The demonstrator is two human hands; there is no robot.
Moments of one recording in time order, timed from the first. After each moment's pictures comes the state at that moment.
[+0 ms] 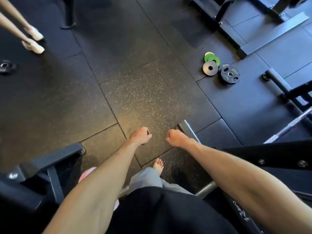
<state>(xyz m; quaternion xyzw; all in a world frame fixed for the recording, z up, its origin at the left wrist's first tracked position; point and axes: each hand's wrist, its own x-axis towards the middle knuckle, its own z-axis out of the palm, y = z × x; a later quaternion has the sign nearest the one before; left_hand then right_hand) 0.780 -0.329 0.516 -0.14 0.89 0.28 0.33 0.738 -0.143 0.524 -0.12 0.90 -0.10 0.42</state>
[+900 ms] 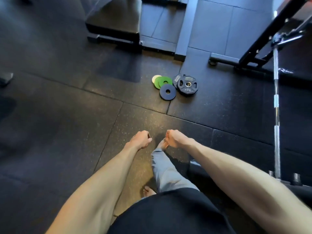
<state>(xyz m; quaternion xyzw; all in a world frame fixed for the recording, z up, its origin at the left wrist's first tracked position) 0.121 -0.310 0.506 0.19 0.88 0.13 0.42 0.209 -0.140 0.527 0.18 0.89 -0.26 0.34</state>
